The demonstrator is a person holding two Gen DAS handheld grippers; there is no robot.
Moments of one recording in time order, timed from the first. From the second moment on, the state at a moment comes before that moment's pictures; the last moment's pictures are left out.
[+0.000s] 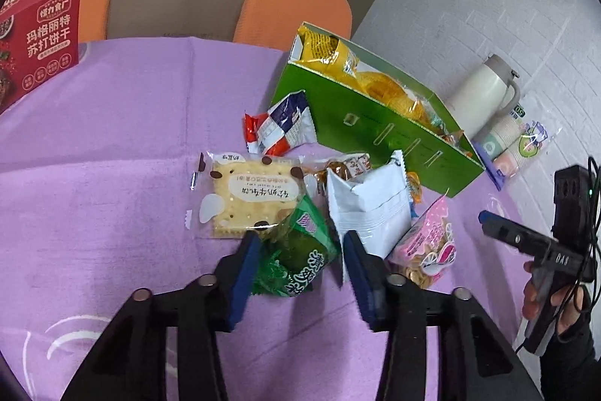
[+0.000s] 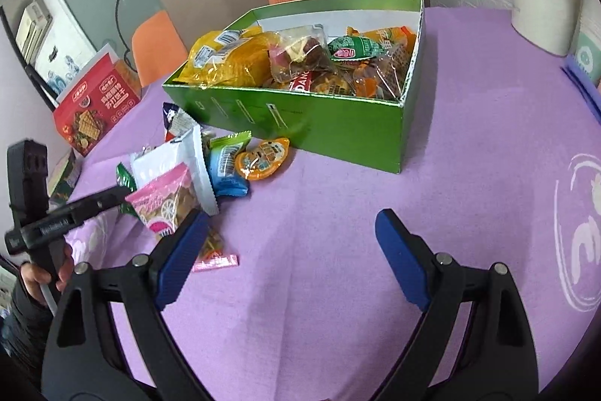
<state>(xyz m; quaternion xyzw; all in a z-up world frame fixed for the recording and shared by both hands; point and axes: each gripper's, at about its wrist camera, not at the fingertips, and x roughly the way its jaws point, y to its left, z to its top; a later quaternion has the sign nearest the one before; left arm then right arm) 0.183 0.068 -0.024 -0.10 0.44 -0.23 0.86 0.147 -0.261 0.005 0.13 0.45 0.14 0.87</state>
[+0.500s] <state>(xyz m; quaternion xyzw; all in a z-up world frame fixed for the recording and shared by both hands) 0.154 0.067 -0.018 -0.06 0.43 -0.25 0.87 0.201 -0.221 -0.018 0.15 0.44 0.09 0.88</state>
